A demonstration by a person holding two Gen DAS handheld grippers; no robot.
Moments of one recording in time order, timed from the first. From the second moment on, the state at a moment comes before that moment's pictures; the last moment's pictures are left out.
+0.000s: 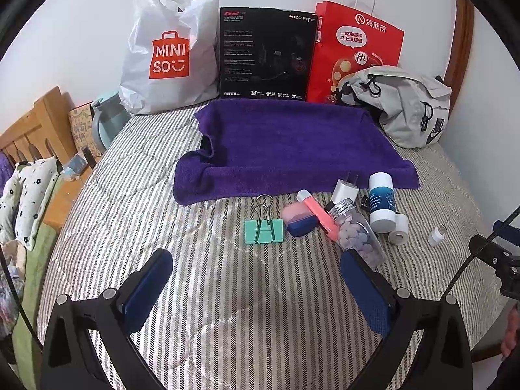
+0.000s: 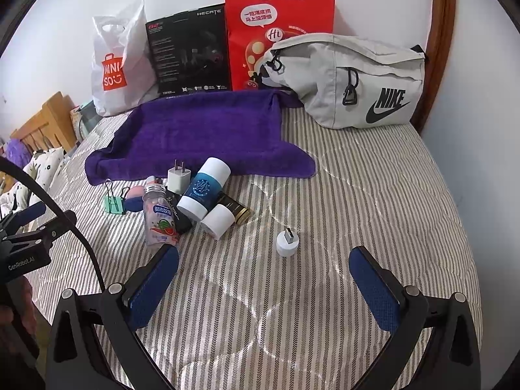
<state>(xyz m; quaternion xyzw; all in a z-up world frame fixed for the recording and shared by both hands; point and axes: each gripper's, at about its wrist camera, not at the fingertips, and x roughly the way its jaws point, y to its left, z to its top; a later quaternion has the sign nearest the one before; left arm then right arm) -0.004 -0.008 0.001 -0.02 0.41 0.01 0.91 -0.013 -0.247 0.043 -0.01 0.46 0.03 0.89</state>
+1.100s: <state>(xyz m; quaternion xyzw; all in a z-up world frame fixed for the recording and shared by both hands) 0.000 -0.004 0.002 -0.02 0.42 0.02 0.91 -0.011 -0.242 0.045 -0.01 0.46 0.04 0.89</state>
